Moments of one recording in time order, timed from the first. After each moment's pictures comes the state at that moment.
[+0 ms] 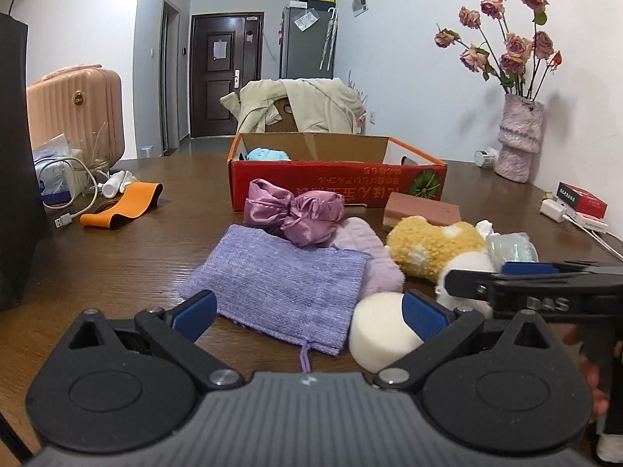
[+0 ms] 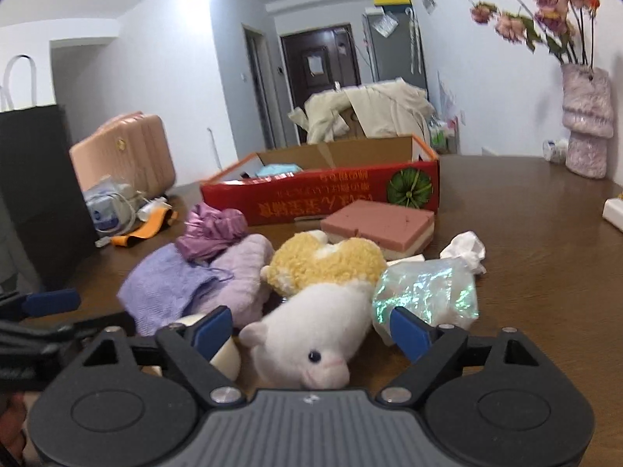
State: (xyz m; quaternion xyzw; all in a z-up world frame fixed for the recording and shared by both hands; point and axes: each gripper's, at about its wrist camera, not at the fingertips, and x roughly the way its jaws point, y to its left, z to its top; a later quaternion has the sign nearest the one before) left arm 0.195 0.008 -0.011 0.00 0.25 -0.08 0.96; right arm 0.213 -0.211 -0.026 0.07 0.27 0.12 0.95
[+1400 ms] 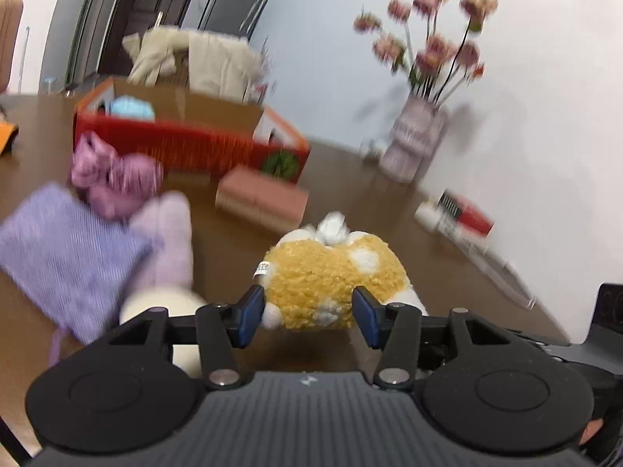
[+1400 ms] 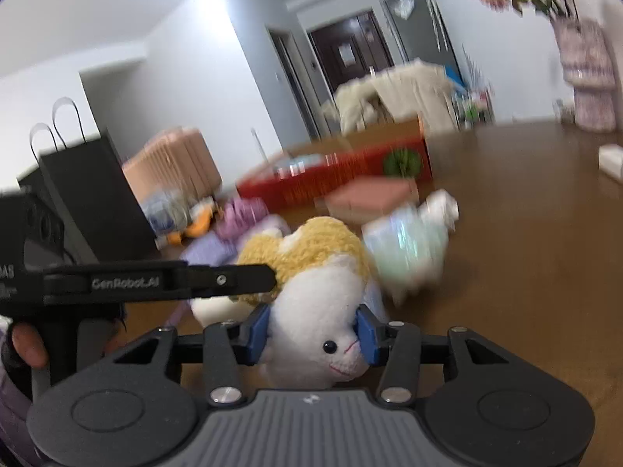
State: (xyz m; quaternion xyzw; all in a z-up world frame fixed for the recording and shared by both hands) left arm 0.215 -0.055 0.003 -0.12 0.29 -0.26 0.91; right arm 0.148 -0.299 -0.005 0.15 0.25 0.22 0.93
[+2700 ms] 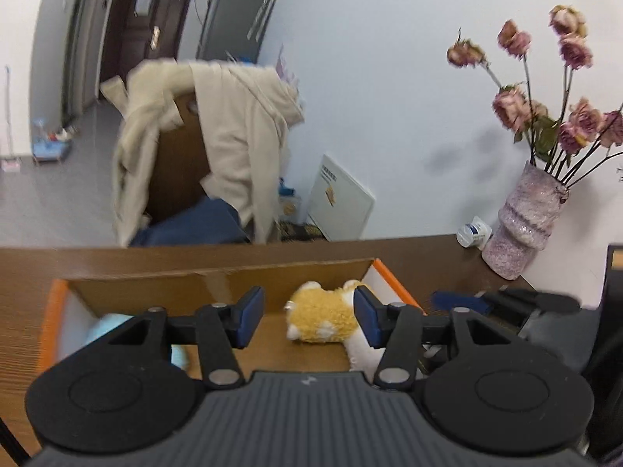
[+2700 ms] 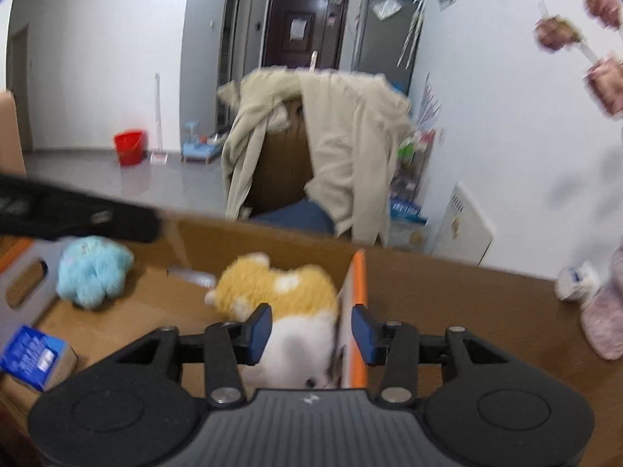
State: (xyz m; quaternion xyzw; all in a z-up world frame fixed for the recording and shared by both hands) left arm 0.589 -0.049 0.074 -0.06 0.30 -0.22 0.93; right arm 0.565 -0.249 0.046 -0.05 0.29 0.06 0.95
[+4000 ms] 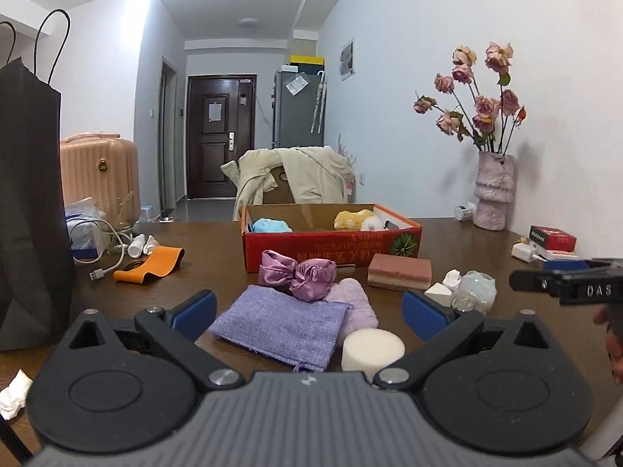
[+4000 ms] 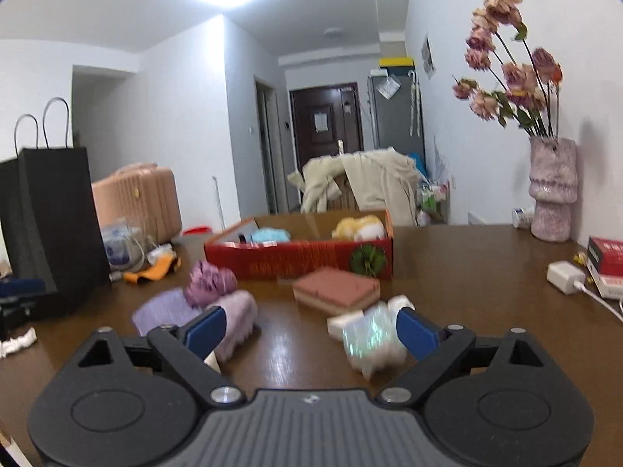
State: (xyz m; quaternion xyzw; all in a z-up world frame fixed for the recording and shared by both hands) left arm 0.109 0.026 0.034 0.00 0.15 -0.09 0.98; right arm 0.125 -0.273 0.018 0.04 0.18 0.12 0.98
